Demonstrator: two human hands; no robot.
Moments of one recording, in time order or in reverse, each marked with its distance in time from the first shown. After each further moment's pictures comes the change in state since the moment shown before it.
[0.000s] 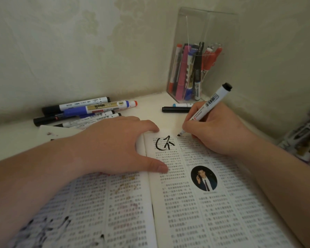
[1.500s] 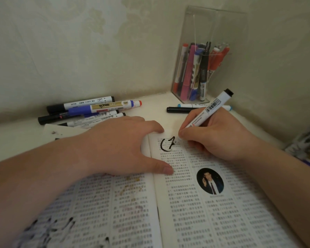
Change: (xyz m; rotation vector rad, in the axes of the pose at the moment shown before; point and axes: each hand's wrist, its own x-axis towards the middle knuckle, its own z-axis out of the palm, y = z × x) left_hand 0.001 -0.001 0.001 0.004 -0.005 -0.005; right_hand -0.005 -0.007 0.007 0.114 -0.158 -0.040
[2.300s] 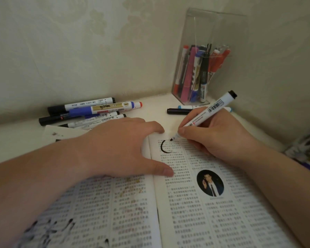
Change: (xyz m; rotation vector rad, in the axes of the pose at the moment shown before) left_hand -0.001 0.001 0.000 -0.008 0.008 0.002; right_hand -0.002 0.001 0.000 0.051 0.043 -0.016
